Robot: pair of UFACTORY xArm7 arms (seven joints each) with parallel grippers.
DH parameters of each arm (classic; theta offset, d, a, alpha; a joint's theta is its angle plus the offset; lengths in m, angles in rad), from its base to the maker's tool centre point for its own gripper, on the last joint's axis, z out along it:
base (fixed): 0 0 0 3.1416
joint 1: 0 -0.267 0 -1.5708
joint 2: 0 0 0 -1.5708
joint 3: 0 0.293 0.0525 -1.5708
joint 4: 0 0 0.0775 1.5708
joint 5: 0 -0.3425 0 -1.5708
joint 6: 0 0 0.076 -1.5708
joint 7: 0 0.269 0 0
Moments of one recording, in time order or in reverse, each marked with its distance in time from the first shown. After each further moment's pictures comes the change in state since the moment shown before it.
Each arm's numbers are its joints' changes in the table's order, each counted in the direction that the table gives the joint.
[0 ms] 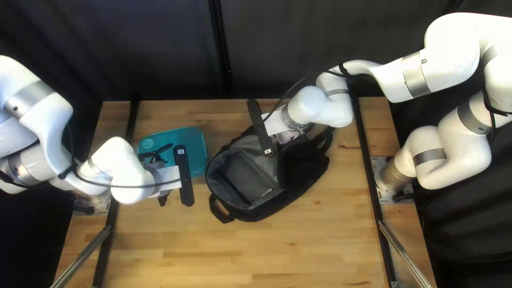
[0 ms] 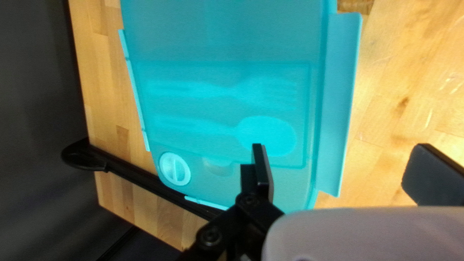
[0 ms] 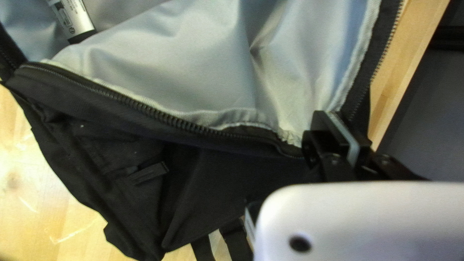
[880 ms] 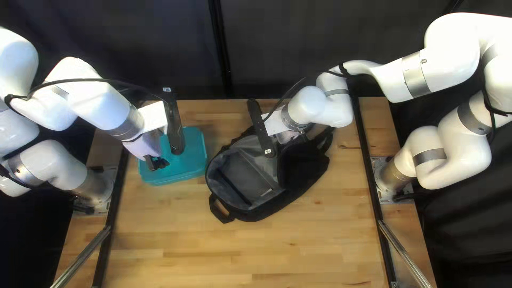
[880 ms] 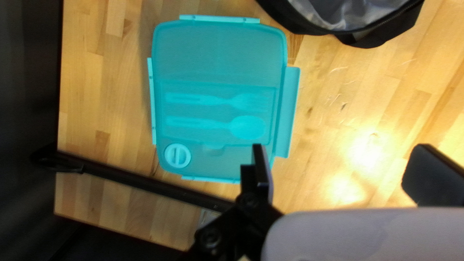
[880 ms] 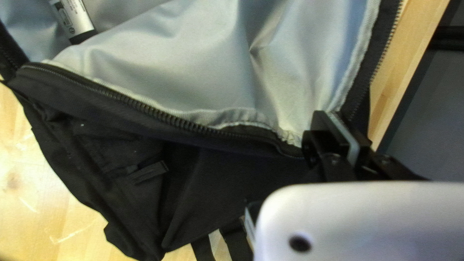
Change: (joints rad) left arm -0.069 -0.268 -0.114 -0.312 0.160 0.257 0.123; right arm 0.000 0.000 0.000 0.000 0.000 0.000 0.000
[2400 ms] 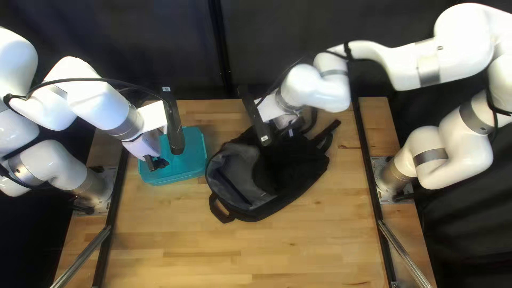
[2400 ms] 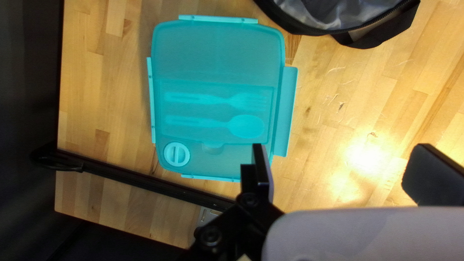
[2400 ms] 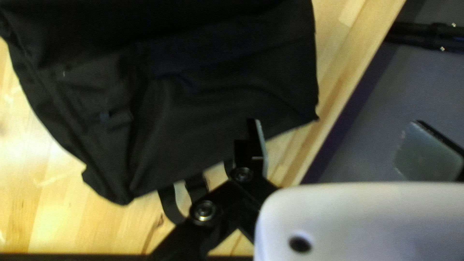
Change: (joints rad) left arm 0.000 0.000 0.000 -0.001 0.000 0.000 0.000; right arm -0.014 0.091 -0.002 -0.186 -0.050 0.346 -0.174
